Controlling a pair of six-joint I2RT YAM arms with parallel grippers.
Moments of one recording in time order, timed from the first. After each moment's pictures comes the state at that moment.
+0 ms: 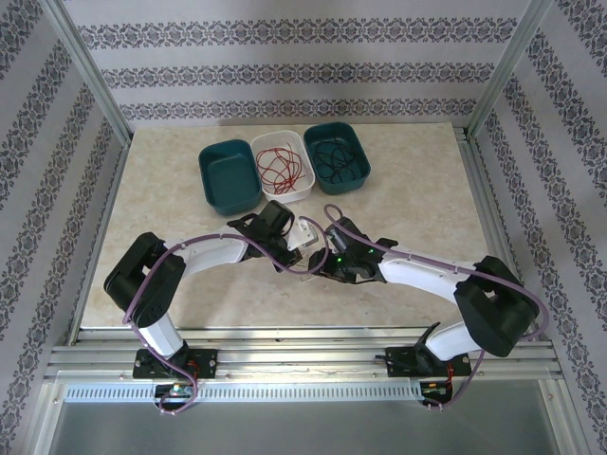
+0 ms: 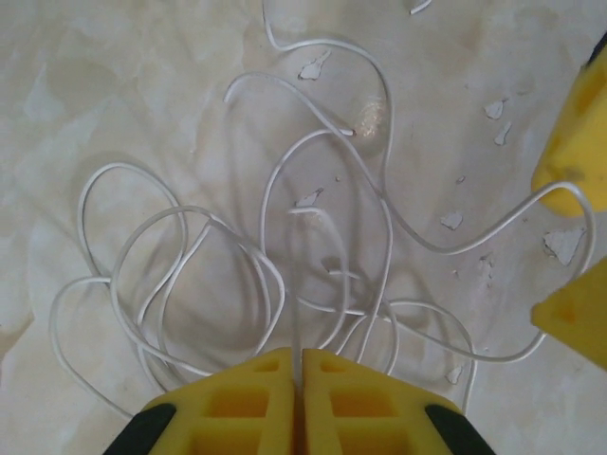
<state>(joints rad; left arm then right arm) -0.66 1.69 0.98 -0.30 0.26 0.33 0.74 1.45 0.74 -0.30 -0.22 0.92</state>
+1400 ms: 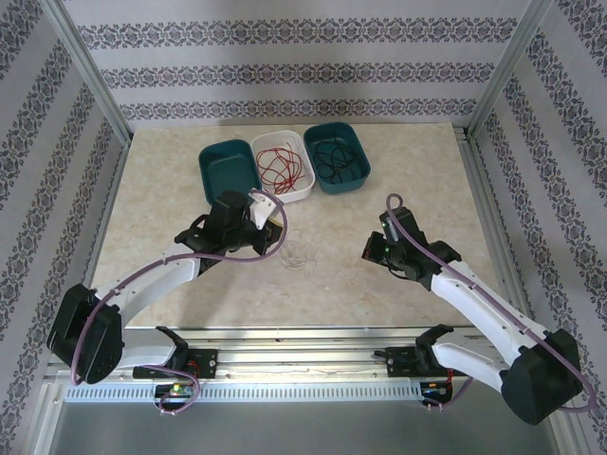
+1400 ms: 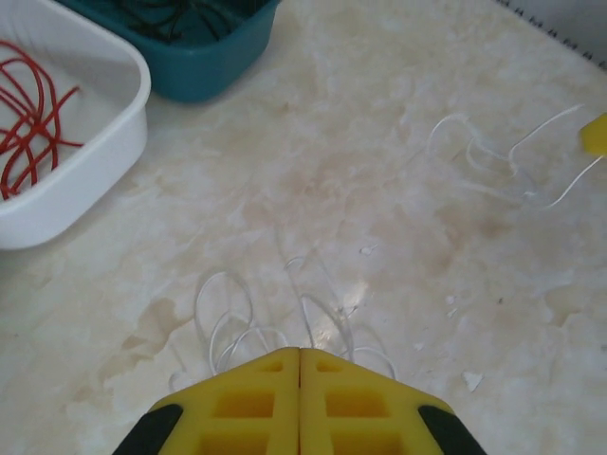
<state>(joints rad) -0.52 1.28 0.82 -0.15 0.31 -0.02 0.47 1.04 0.72 -0.60 0.00 0.77</state>
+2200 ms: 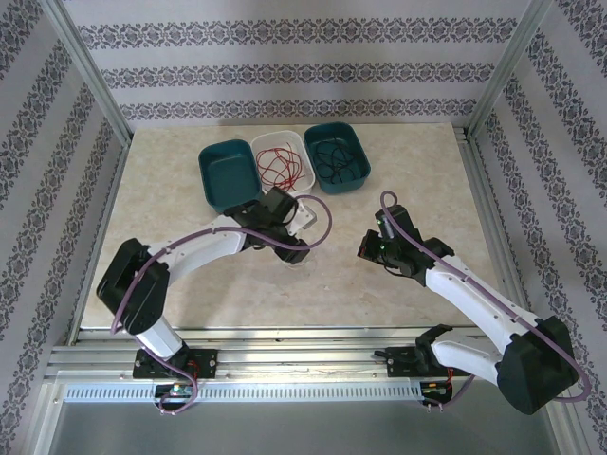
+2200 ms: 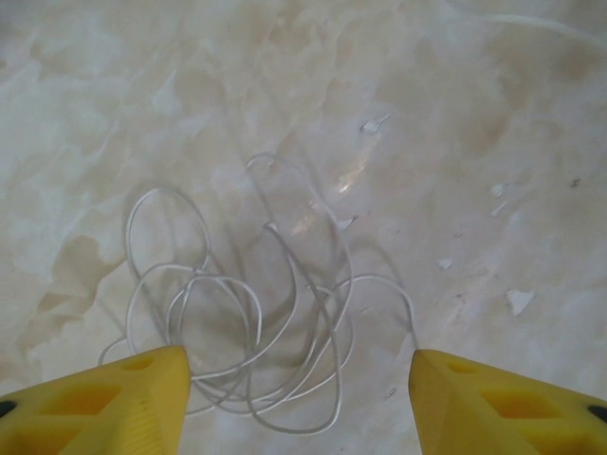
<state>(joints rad) -0.69 1.66 1.18 -0.58 0.13 0.09 0.47 1.09 0.71 -0.53 -0.03 0.78</state>
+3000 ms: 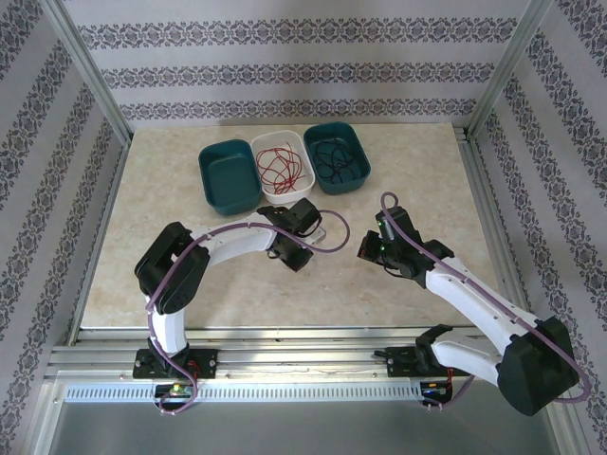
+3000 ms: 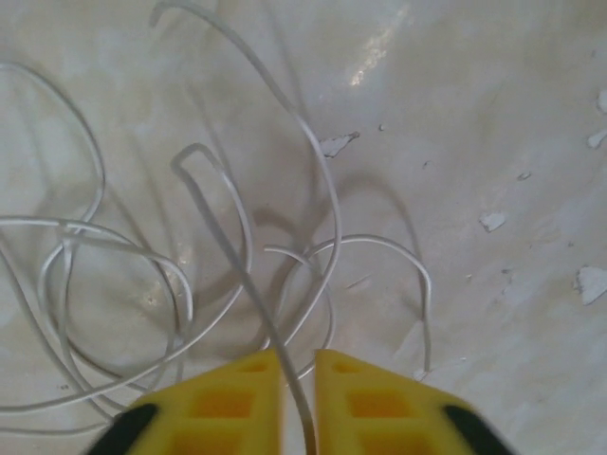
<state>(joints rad) -0.76 1.87 1.30 -0.73 0.07 0.00 0.47 1.08 0.69 -0.51 -0.03 0.79</state>
